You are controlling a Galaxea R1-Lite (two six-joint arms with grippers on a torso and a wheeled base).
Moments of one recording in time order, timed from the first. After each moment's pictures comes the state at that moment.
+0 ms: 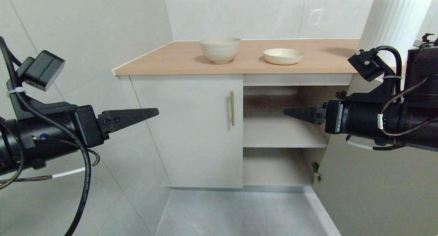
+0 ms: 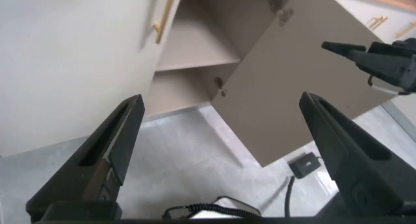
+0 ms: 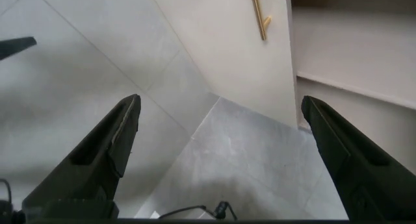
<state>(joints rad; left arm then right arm) -0.23 1.27 -0.81 -0.26 -0.43 -0.35 0.53 1.49 -0.97 -0.30 0.18 0.30</state>
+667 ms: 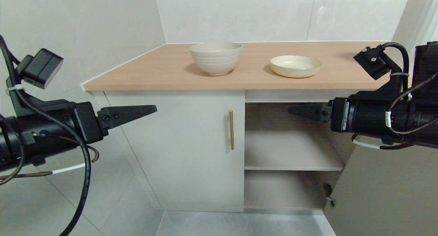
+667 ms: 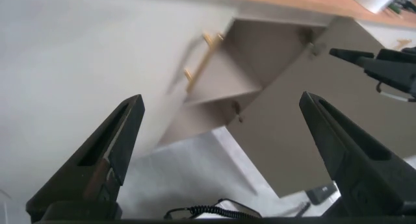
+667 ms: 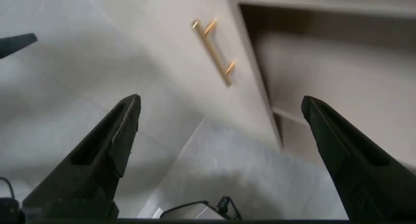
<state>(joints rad) -0.22 1.27 -0.82 -0.26 -0.43 -0.36 0.53 1.47 -0.99 -0.26 0.18 0.31</state>
